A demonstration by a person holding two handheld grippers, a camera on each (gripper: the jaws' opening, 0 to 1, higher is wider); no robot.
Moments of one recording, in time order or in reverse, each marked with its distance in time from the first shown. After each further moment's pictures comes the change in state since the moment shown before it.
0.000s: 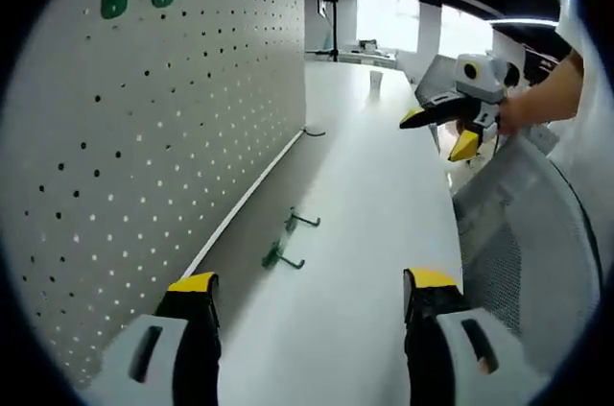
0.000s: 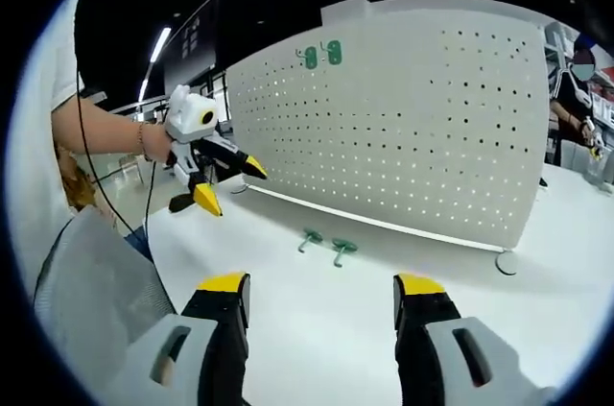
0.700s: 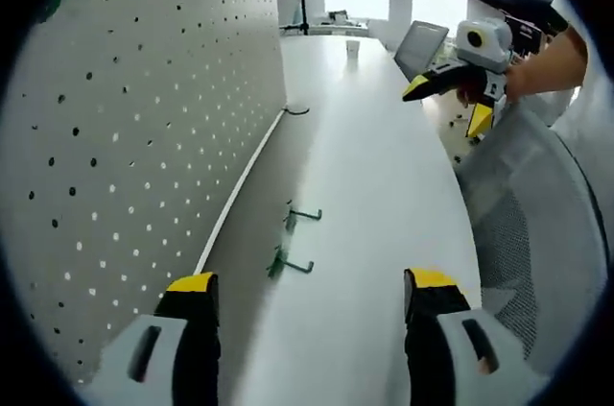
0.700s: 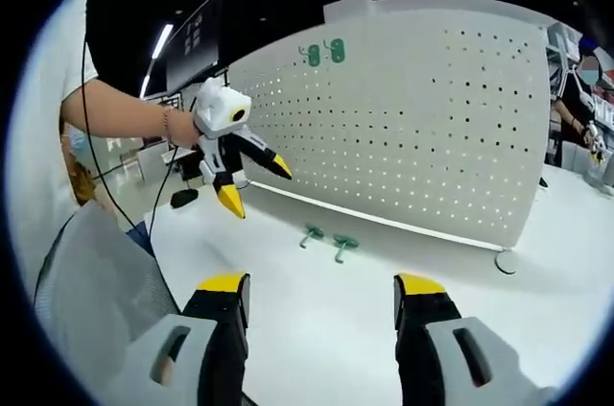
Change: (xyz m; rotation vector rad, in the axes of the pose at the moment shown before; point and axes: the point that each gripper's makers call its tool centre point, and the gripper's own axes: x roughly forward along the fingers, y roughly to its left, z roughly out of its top) left arm 0.034 0.010 0.002 0.126 0.128 -0.085; right arm -0.005 0.002 -0.003 -0.013 0.016 0.001
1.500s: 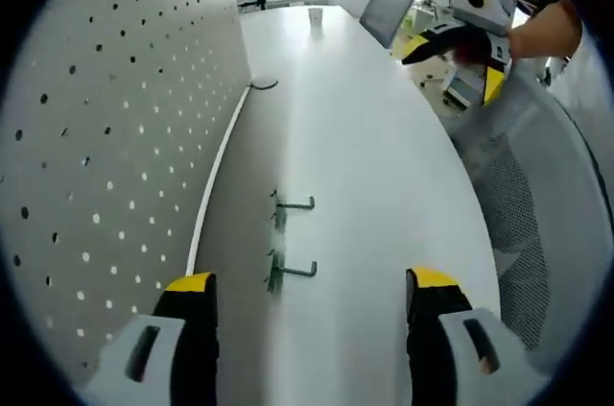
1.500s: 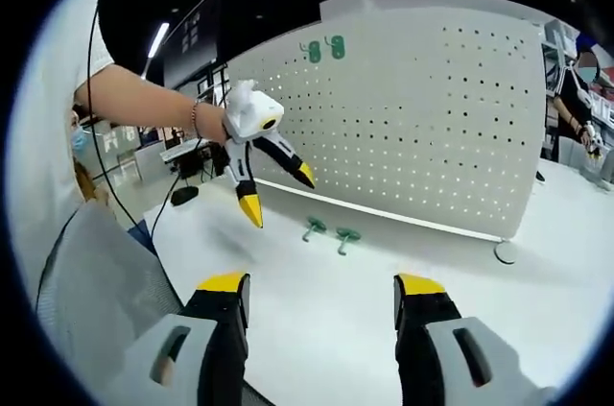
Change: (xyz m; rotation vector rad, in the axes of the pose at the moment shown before) left arm 0.039 0.005 -0.004 0.141 0.132 -0.117; right arm -0.005 0.008 -0.006 0.018 0.014 -0.014
